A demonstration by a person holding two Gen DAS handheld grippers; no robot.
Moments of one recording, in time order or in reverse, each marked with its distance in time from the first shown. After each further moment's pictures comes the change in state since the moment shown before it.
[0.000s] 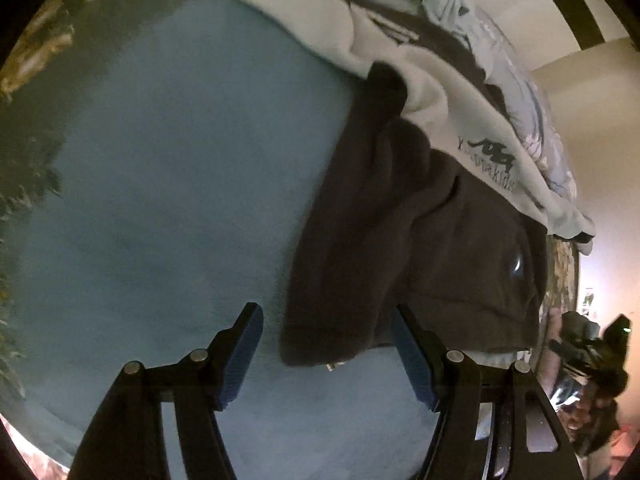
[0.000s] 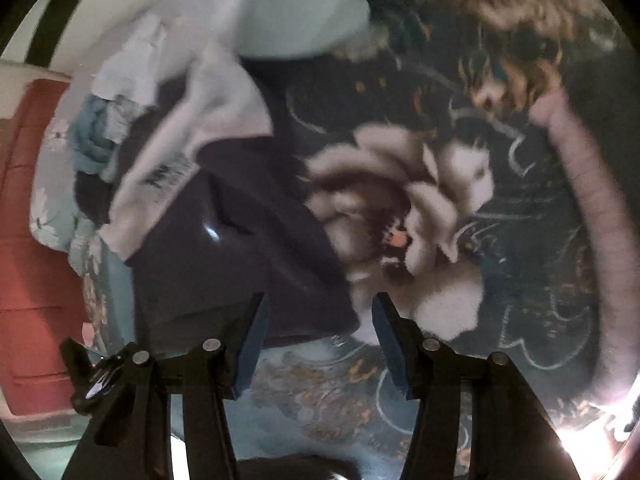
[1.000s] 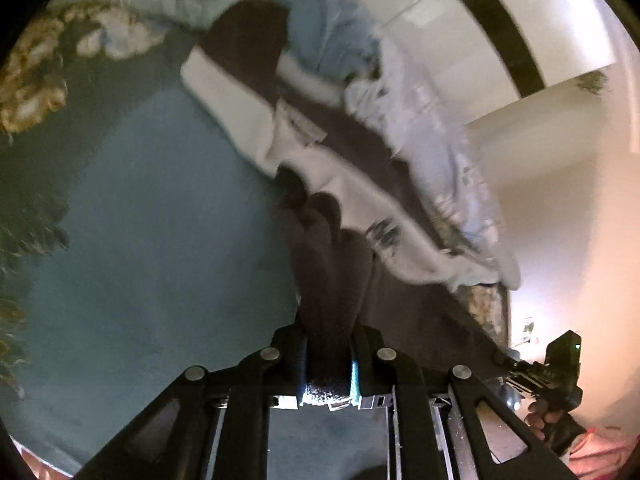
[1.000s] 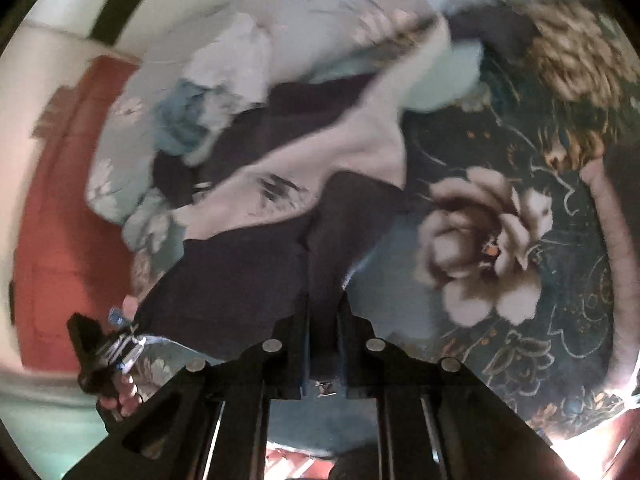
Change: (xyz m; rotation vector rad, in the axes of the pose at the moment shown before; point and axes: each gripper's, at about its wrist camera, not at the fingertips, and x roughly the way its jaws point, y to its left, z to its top) left arm -0.125 -0.028 -0.001 0.024 -0.246 -0.247; right arm -0.089 0.083 -0.045 -0.181 -0.078 0.151
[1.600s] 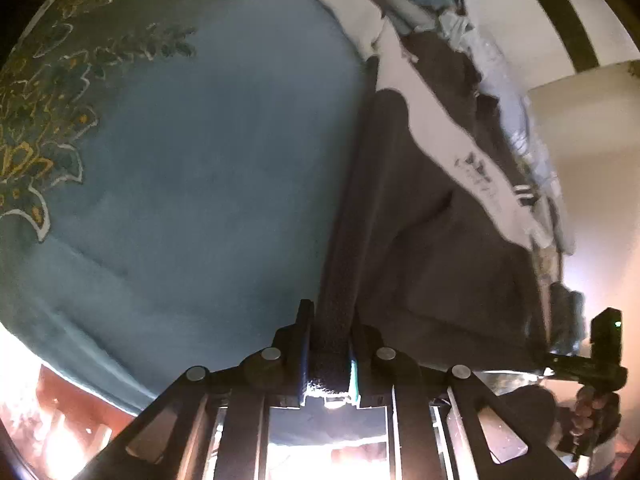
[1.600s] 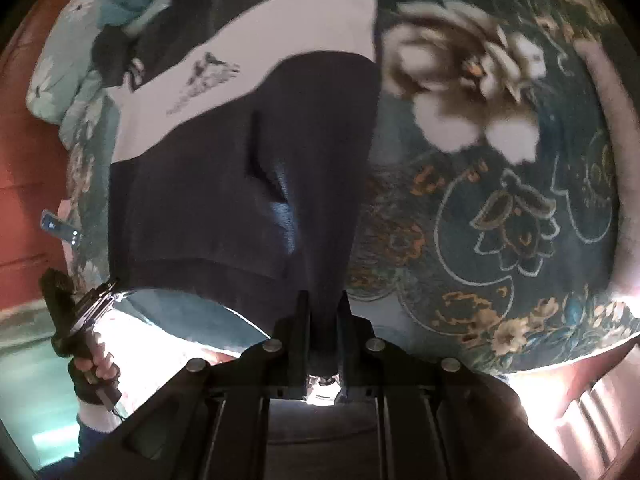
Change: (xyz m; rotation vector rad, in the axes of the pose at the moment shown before) left arm 0.032 0.096 -0.103 -0.103 0.196 0.216; right arm 0.078 -0.024 -0.076 -0.020 0.368 -0.216
